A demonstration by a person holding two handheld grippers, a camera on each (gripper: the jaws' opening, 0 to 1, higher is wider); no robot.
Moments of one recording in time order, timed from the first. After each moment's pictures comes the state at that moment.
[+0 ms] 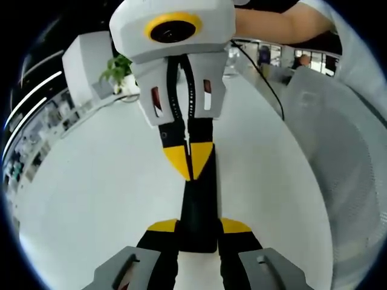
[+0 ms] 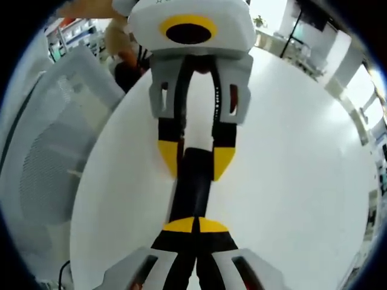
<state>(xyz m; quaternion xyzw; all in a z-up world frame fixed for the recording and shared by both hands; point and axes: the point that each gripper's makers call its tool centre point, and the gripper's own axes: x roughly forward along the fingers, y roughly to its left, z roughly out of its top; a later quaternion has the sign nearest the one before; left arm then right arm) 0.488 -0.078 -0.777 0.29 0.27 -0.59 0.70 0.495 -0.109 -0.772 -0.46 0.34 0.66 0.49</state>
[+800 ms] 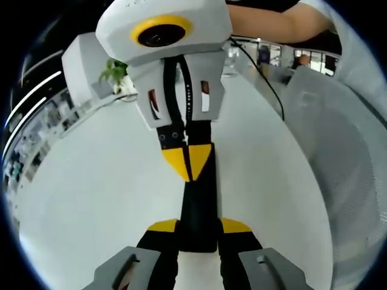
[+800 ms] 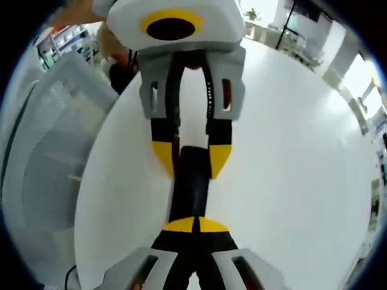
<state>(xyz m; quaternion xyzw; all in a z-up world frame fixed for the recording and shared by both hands) 0.488 -0.077 -0.778 0.29 0.27 -0.59 0.70 0.496 -0.109 -0.774 -0.45 0.37 0.65 0.50</state>
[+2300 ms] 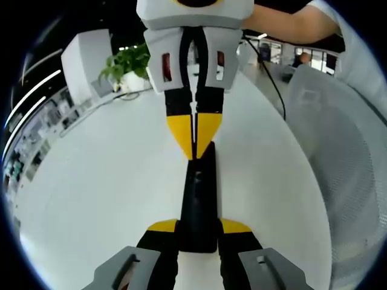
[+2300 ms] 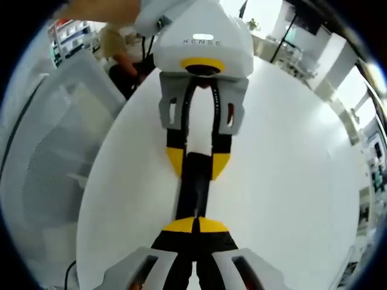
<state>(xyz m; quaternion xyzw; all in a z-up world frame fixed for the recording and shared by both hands) 0.486 -0.078 -0.778 0.29 0.28 -0.59 0.70 0.489 -0.117 -0.746 -0.47 0.32 0.64 0.52</state>
